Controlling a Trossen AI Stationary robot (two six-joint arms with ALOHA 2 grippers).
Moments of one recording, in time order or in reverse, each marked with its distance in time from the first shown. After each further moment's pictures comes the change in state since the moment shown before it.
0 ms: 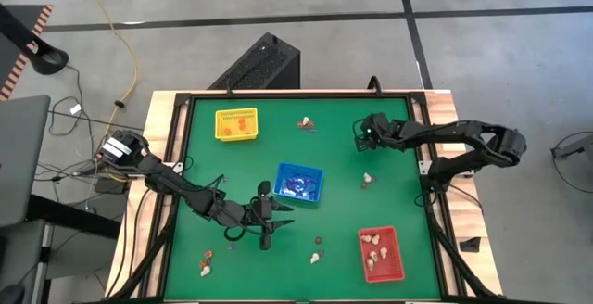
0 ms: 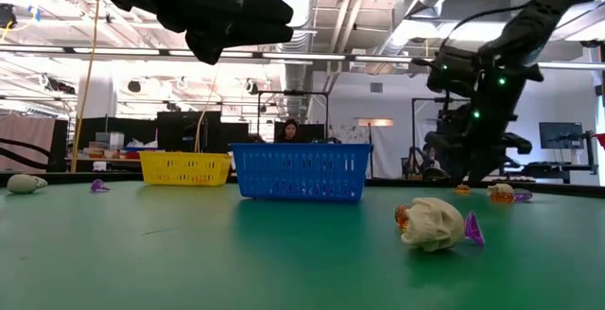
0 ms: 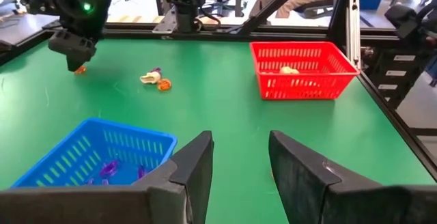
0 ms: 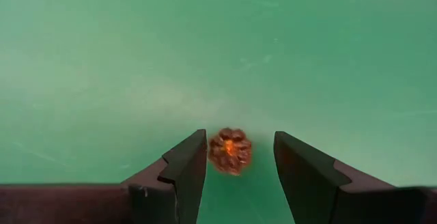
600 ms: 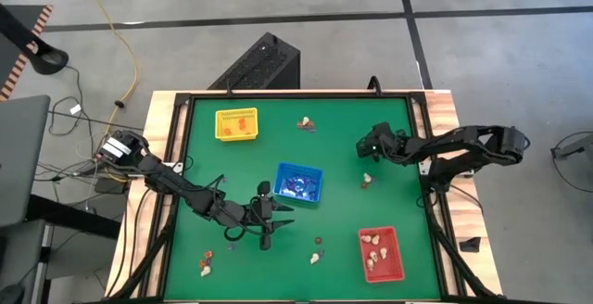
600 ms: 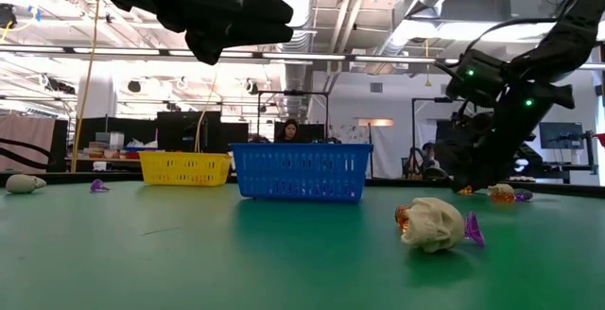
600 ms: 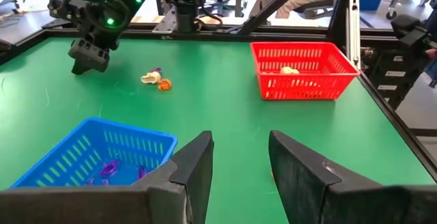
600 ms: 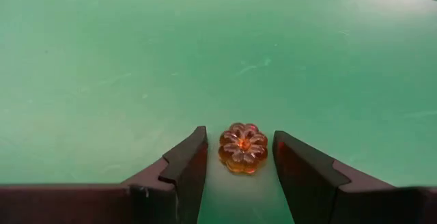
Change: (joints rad) left arm 0.001 0.000 0.000 0.000 0.000 -0.003; right arm 0.148 -0.001 -0.197 0.297 0.200 0.048
